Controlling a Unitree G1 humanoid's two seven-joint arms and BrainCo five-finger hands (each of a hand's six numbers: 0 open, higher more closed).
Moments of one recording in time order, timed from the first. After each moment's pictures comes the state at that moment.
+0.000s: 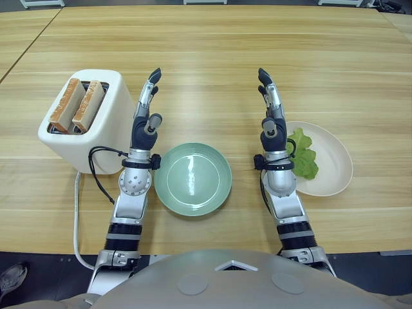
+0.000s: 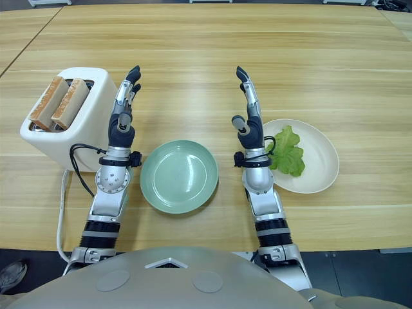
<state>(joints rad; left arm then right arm) 0.00 0.08 -0.04 -0.02 0.23 -0.51 0.07 -0.02 -0.05 0.09 0.03 -0.30 -0.57 -0.19</state>
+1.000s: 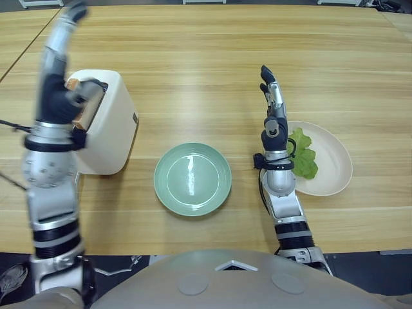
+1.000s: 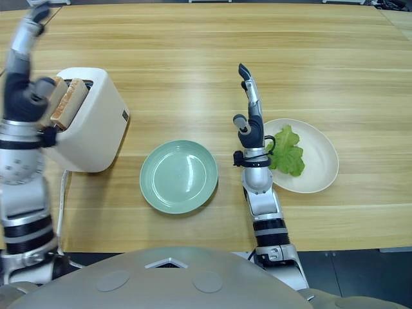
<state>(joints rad) -0.06 0.60 0.41 -0.33 0.32 -0.10 -0.19 -0.03 -0.02 0.09 0.04 -0.30 -0.58 -0.20</state>
